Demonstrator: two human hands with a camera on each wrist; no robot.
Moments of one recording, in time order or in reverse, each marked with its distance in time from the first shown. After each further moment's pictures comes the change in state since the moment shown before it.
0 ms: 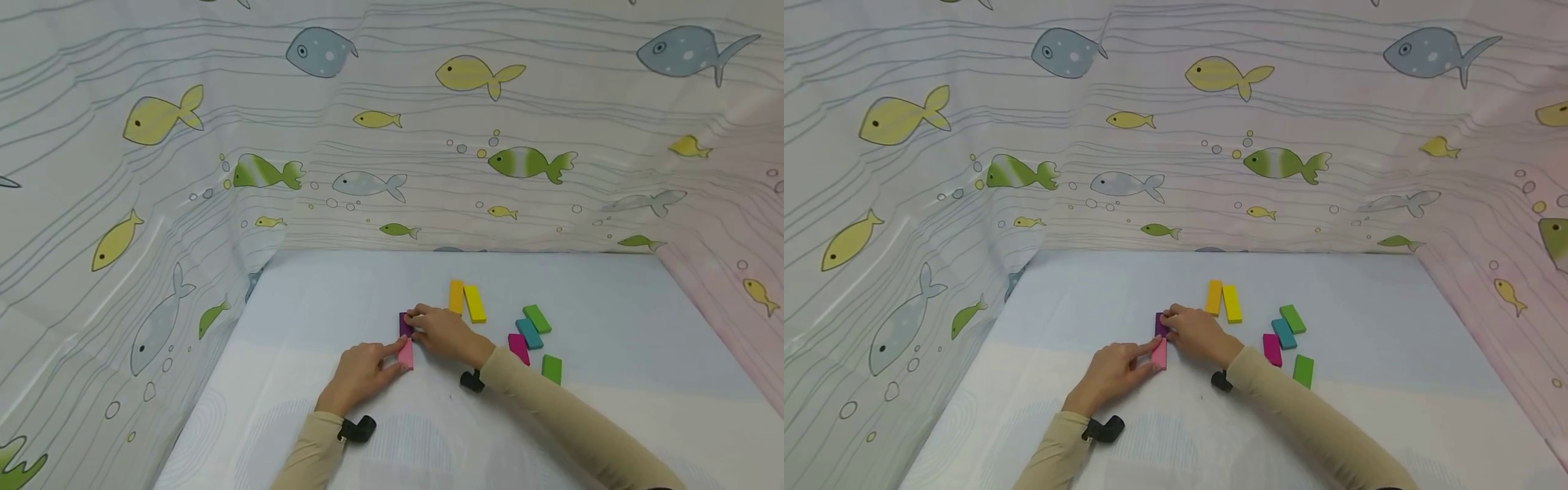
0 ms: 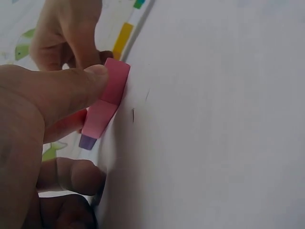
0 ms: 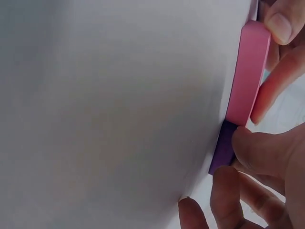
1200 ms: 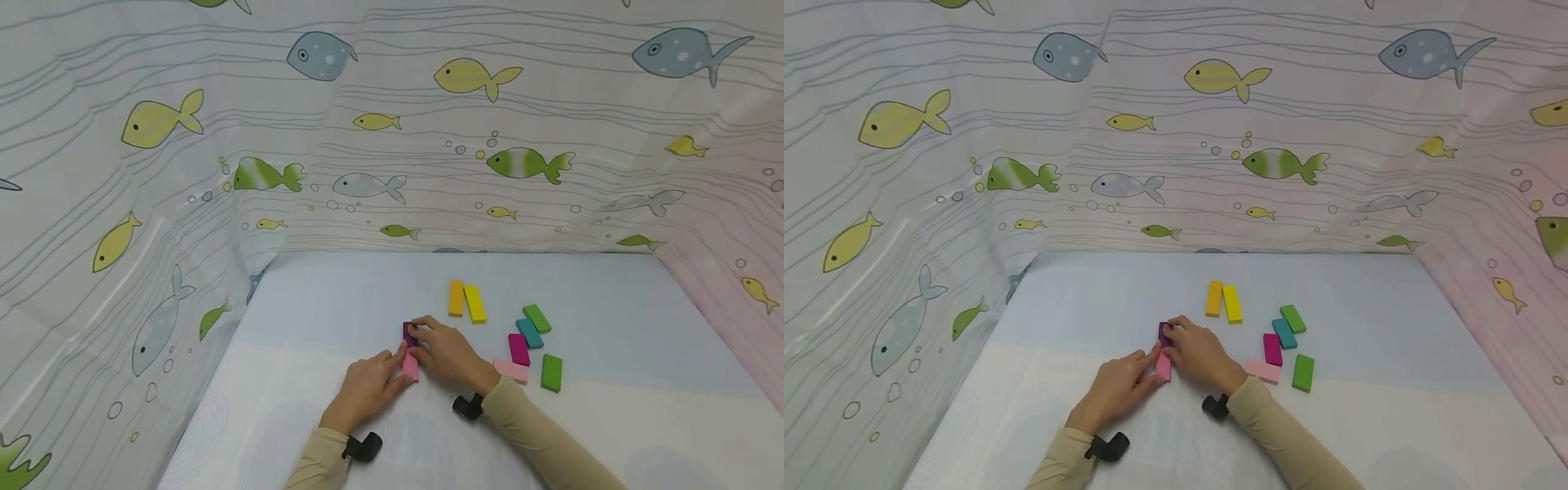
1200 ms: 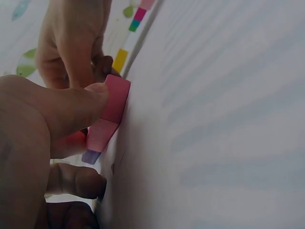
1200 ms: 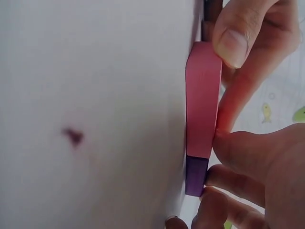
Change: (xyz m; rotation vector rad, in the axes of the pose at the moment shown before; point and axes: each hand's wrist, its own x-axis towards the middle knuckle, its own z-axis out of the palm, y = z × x) left_hand -0.021 0.018 0.008 0.107 0.073 0.116; right_hand -0.031 -0.026 0.013 0.082 0.098 0.100
